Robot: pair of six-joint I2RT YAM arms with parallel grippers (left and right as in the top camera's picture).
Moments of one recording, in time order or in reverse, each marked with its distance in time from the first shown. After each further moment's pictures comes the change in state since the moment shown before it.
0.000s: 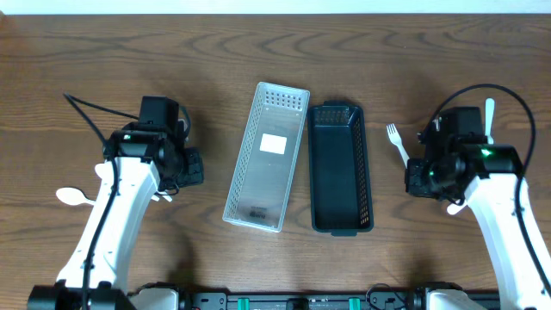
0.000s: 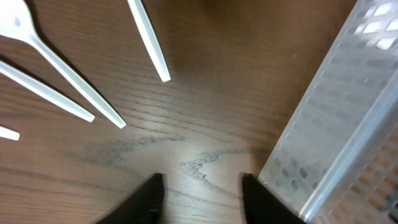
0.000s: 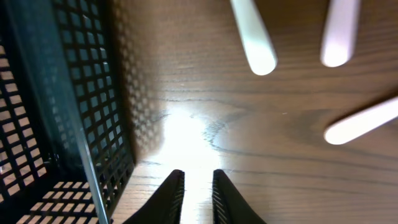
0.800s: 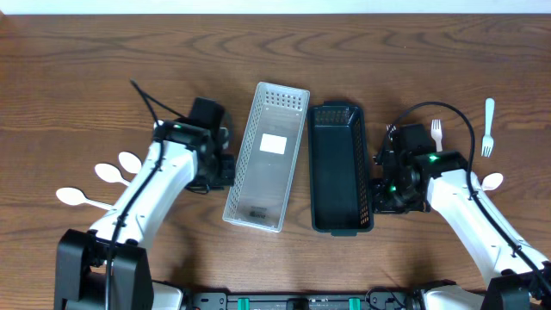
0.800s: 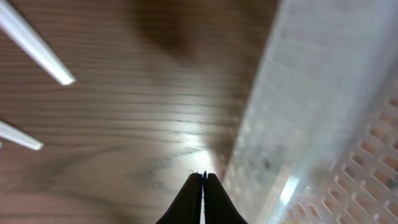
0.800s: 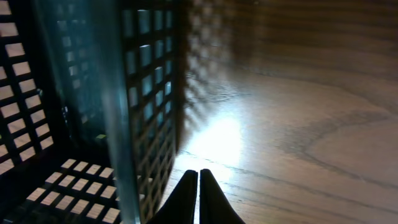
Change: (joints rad) left arm -0.207 0.152 0.000 0.052 0.040 0.004; right arm 0.200 0.088 -0.162 0.143 -0.114 0.037
